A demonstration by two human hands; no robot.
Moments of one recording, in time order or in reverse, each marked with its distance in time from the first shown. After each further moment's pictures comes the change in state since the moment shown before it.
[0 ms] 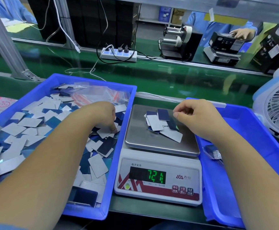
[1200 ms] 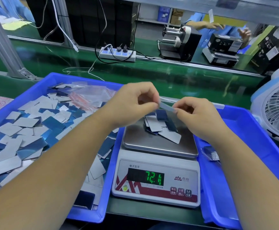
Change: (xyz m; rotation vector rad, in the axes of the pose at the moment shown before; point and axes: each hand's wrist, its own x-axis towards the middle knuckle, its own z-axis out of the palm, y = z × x) left_hand -0.034 0.063 -0.001 -0.779 0.350 0.746; right_hand 0.001 -0.002 0.001 0.089 0.067 0.000
